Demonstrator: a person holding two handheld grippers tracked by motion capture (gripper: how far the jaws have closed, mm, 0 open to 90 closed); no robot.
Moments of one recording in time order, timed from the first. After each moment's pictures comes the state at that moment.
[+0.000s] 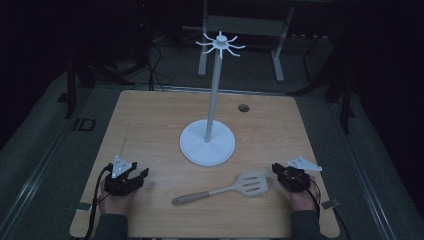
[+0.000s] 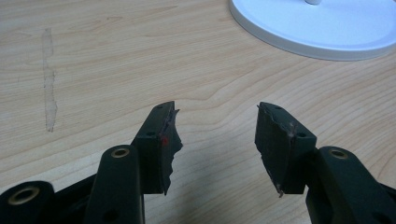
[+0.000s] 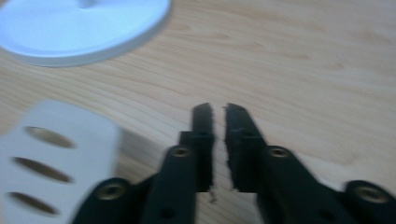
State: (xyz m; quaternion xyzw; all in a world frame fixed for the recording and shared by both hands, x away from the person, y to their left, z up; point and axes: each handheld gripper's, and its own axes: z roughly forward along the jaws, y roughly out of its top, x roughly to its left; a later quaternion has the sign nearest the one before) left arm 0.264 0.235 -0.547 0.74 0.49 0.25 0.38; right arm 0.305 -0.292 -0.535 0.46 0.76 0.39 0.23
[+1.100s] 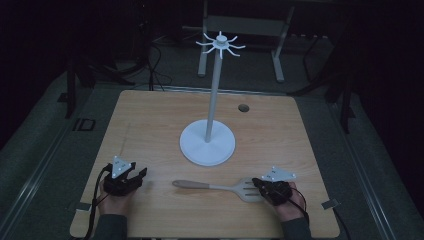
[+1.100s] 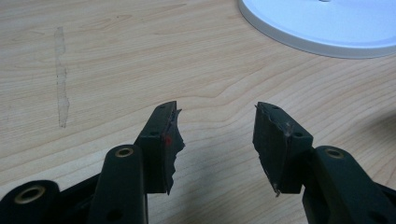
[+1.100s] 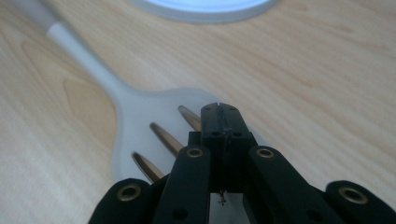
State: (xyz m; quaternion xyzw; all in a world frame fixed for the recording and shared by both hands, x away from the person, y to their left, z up) left arm 0.264 0.237 -0.547 0.74 0.50 0.26 0.37; right arm 0.273 -0.238 -0.538 0.36 0.85 0.35 0.19
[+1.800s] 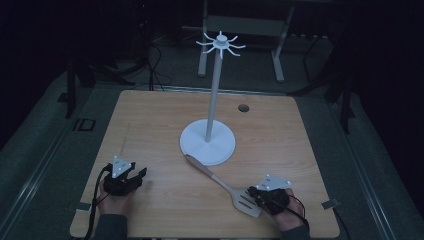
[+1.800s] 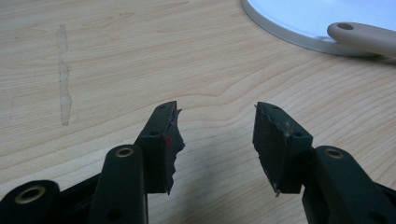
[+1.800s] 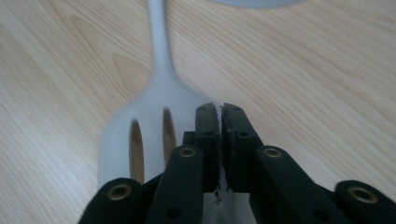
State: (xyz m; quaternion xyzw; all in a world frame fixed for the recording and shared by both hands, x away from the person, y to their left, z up) left arm 0.265 0.237 -0.548 0.73 0.50 0.26 0.37; right arm 0.252 -0.220 -0.529 0.32 0.87 0.33 0.17
